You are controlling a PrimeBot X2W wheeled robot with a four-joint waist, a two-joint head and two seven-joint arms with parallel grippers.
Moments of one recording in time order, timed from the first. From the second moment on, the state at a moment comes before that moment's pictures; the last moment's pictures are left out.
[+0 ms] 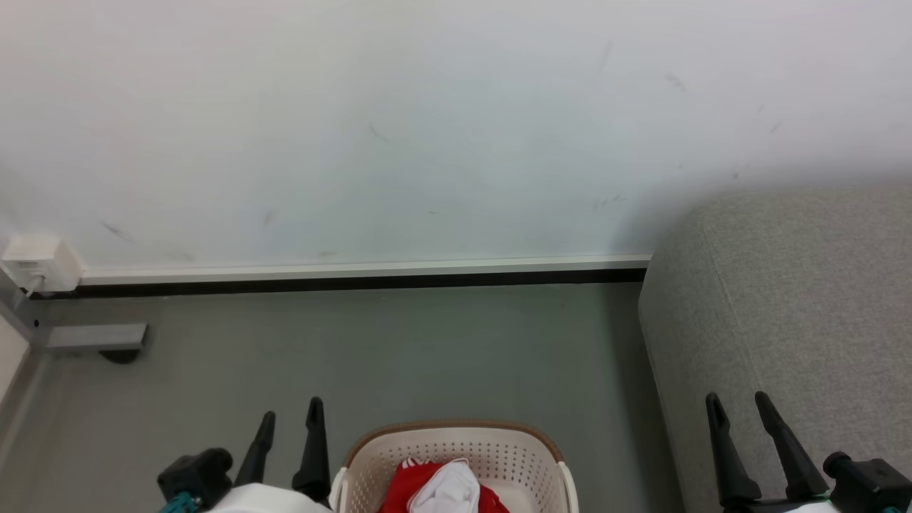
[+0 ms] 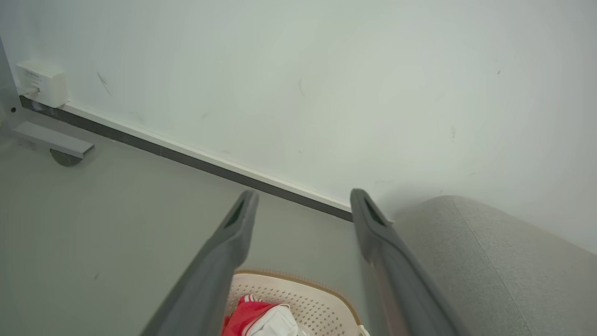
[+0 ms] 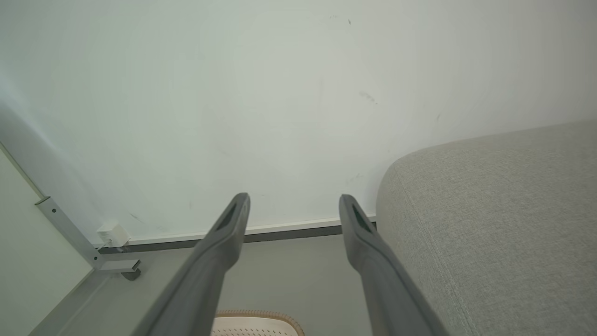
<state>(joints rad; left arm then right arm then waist) -0.07 0.04 -0.14 0.25 -0.49 0.08 -0.17 -0.02 -0.09 0.12 0.16 0.45 0.13 -0.17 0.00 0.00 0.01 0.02</state>
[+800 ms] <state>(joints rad) -0.06 0.05 -0.14 0.27 -0.30 0.11 -0.22 0.02 -0.06 0.08 0.20 0.31 0.13 -0.22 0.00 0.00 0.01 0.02</state>
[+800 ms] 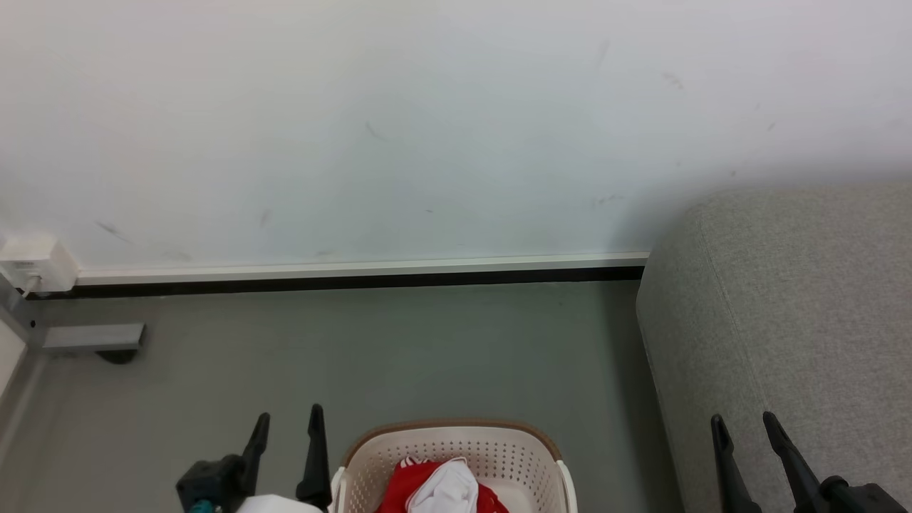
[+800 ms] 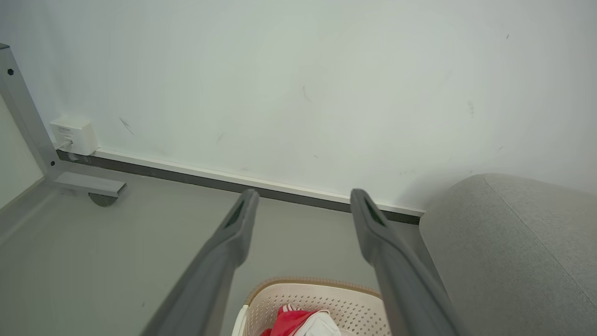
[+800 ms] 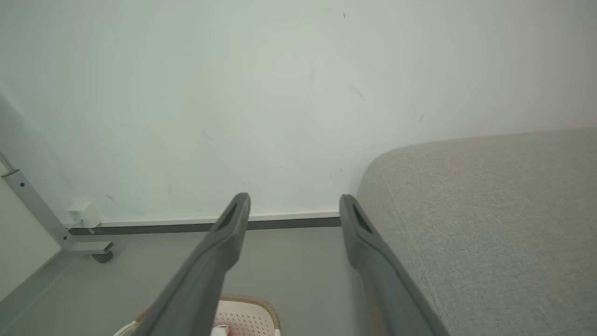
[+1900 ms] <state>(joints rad) -0.06 0.05 -0.13 0.30 -0.17 0.11 -0.26 0.02 -0.06 0.07 0.22 0.20 0.13 -0.26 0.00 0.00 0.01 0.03</state>
